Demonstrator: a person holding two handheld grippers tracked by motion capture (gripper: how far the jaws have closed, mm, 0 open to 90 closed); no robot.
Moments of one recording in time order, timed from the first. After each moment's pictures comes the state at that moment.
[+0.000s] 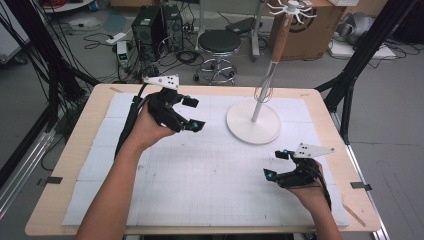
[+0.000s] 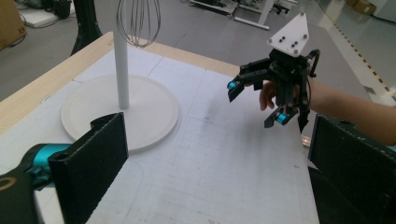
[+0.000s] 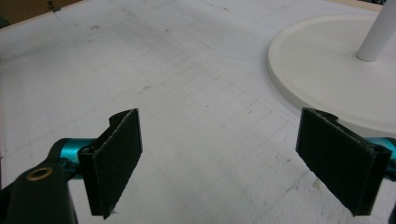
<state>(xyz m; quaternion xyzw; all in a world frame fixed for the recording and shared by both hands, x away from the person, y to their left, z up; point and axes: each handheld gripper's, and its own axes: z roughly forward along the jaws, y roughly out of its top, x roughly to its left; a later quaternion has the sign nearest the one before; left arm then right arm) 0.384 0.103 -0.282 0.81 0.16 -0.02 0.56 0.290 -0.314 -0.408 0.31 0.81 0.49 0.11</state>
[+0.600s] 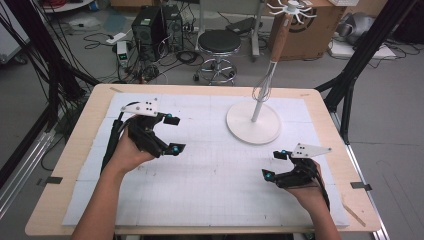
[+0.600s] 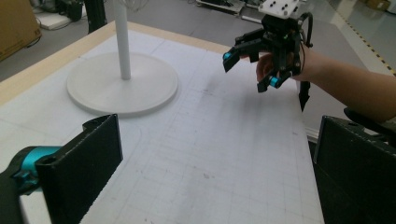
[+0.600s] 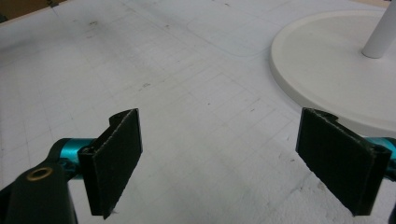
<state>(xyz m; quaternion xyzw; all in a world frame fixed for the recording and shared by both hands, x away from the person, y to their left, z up) 0.342 0.146 -0.322 0.81 0.16 0.00 0.57 0.291 -0.310 -0.410 0.31 0.81 0.48 0.11</state>
